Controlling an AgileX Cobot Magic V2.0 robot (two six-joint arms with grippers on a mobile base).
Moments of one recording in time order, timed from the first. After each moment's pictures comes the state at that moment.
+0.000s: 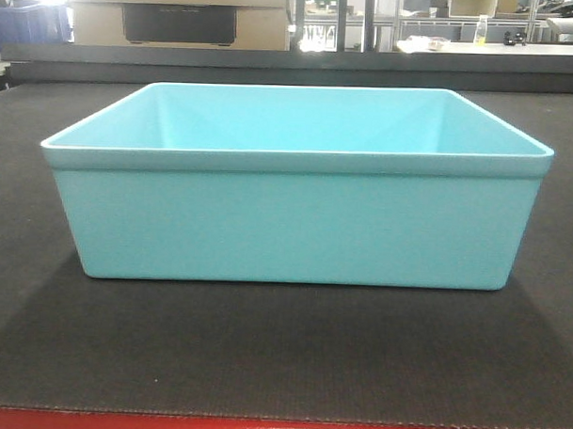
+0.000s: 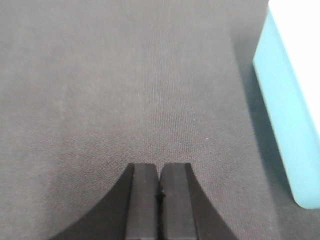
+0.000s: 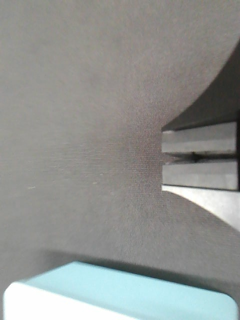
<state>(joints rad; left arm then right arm) 0.01 0.84 -0.73 0.01 0.58 0.08 -0.12 0.85 -0.70 0.02 0.56 0.03</state>
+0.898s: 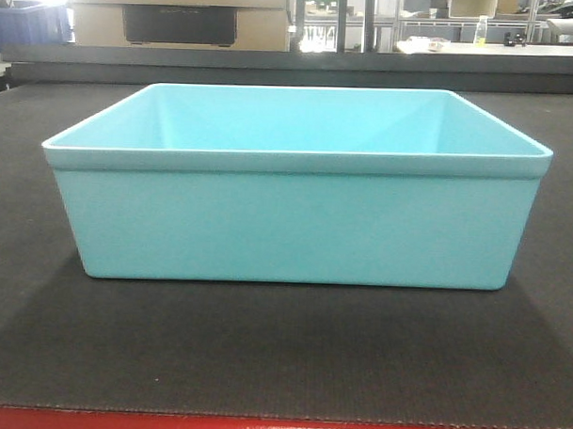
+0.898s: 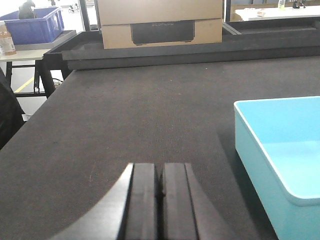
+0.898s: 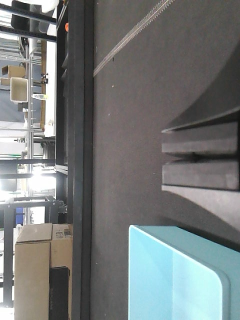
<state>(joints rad) 0.01 0.18 -0.43 0.01 0.44 0.08 -0.10 0.00 -0.41 0.01 0.49 0.02</state>
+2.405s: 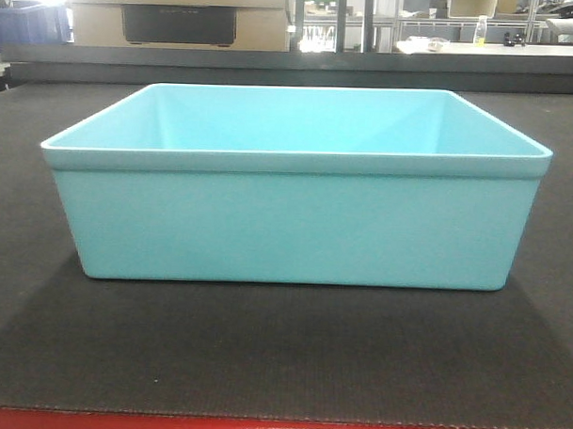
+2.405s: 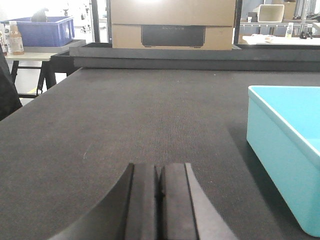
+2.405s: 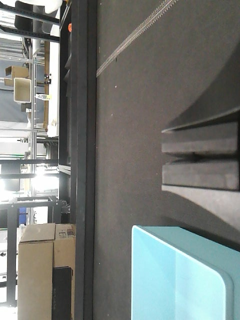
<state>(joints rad) 0.03 0.00 0.00 -0.06 0.08 0.08 -0.10 0.00 -0.41 0.00 0.49 0.02</state>
